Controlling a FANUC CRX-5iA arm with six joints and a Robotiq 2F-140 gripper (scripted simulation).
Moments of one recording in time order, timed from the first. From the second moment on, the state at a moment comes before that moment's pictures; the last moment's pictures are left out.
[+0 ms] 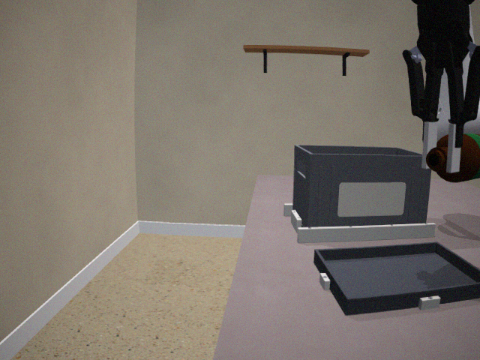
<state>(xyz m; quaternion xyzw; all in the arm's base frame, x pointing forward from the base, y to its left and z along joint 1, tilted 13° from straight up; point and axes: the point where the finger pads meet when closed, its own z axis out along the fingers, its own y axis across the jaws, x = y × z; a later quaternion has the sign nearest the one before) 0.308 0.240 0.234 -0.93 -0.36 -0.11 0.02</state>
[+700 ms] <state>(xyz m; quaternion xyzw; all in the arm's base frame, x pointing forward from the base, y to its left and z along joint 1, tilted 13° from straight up) 0.308 0.240 0.234 -0.94 -0.33 -0.11 0.02</state>
